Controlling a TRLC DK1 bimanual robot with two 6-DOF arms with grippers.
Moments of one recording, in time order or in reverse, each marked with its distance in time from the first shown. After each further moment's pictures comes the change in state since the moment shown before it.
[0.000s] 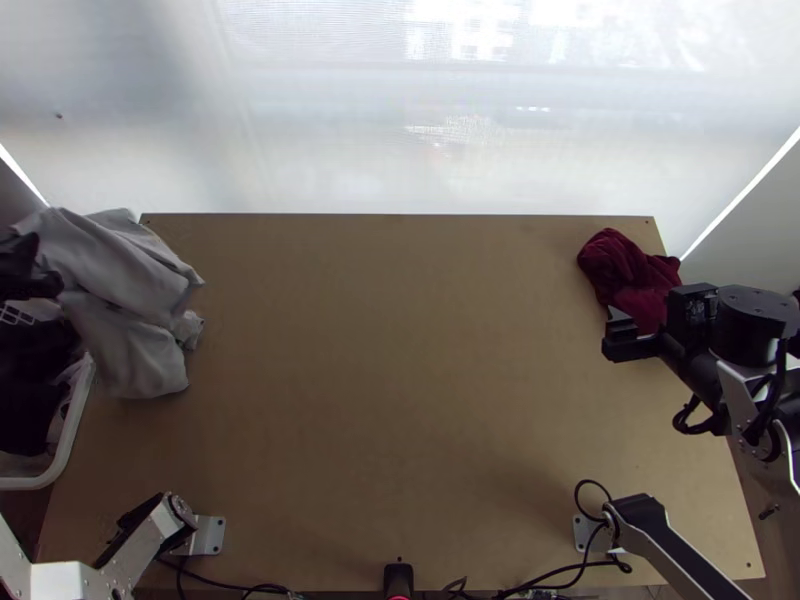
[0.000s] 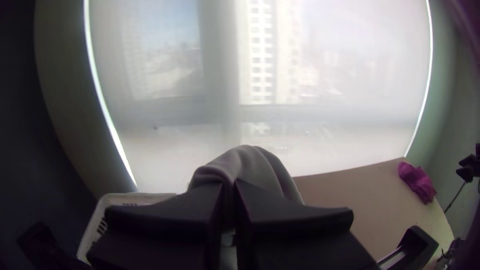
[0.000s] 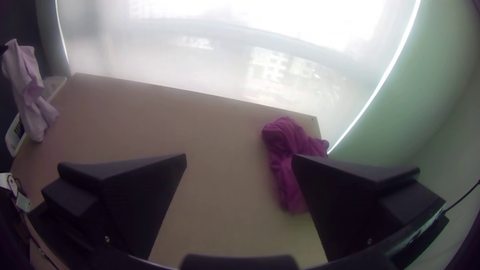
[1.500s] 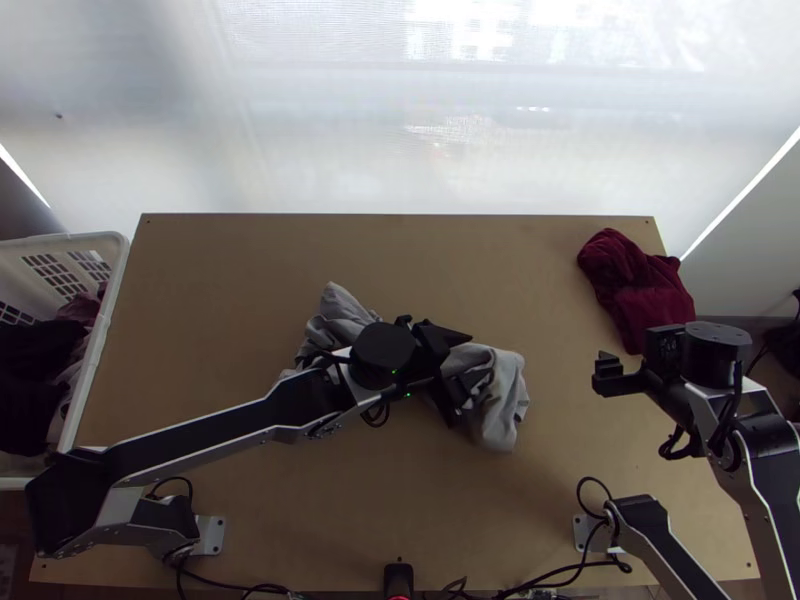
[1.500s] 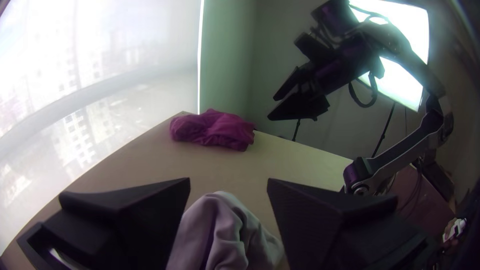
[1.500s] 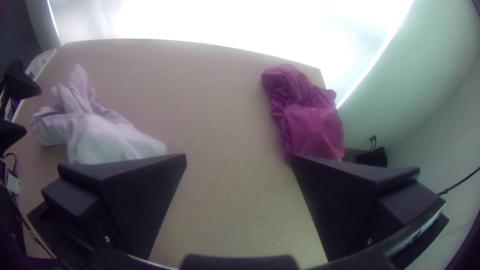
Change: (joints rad) left arm -1.672 0.502 -0.321 0.915 -0.468 -0.348; right arm -0.072 -0.105 -0.266 -0.013 -0.027 -0.014
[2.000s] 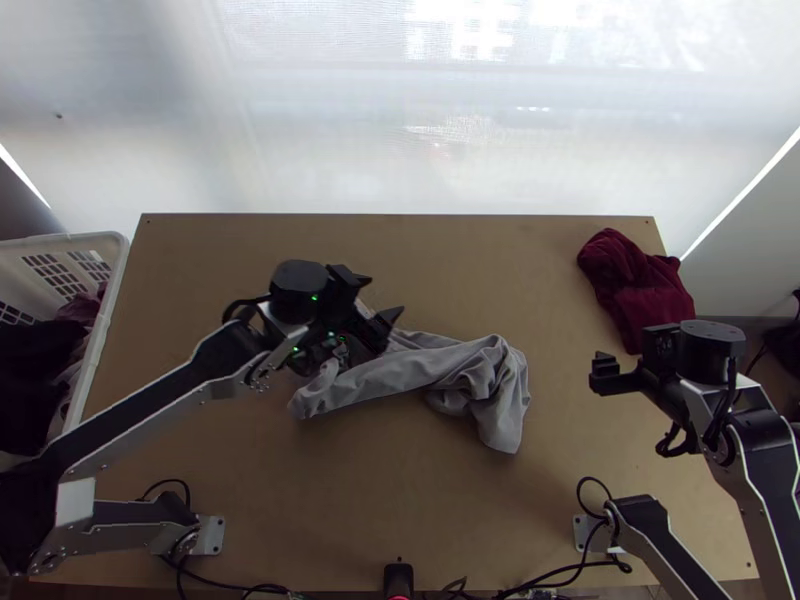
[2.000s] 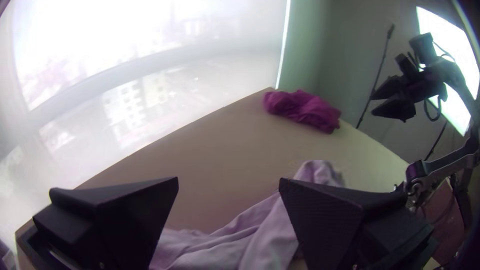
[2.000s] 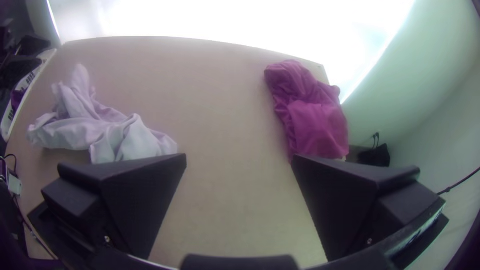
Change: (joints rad) left arm 0.340 -0.142 -0.067 -0.219 0.006 0.046; right arm -0.005 0.016 -0.017 0.014 -0.016 0.008
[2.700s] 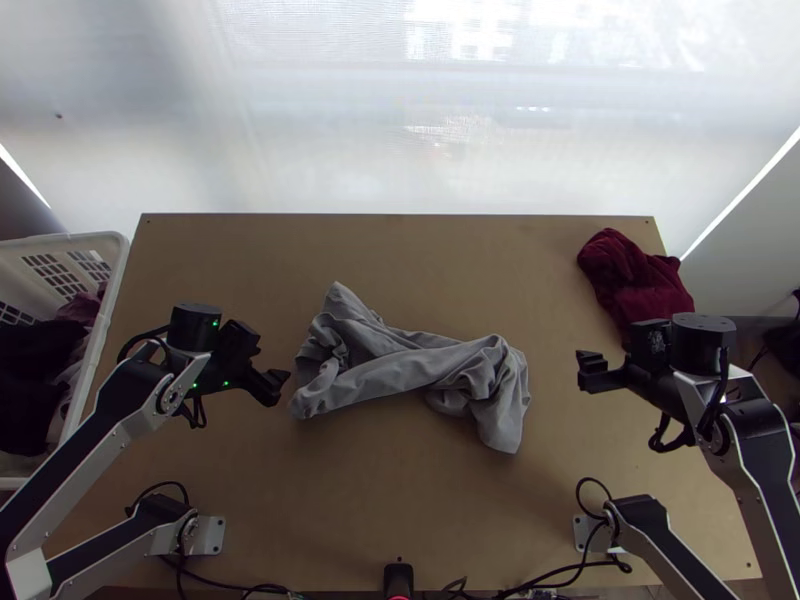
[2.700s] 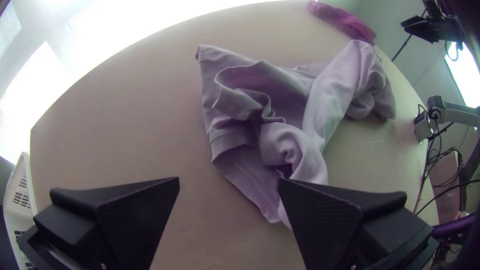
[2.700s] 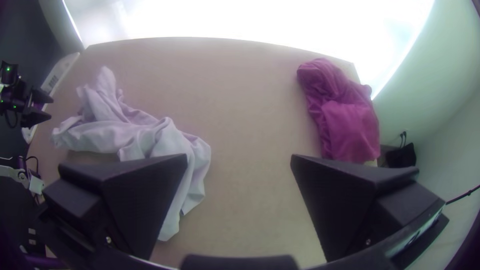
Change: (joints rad) left arm 0.395 -0.347 -0.347 -0.496 0.123 0.232; right arm 0.018 0.042 0.014 0.007 -0.136 0.051
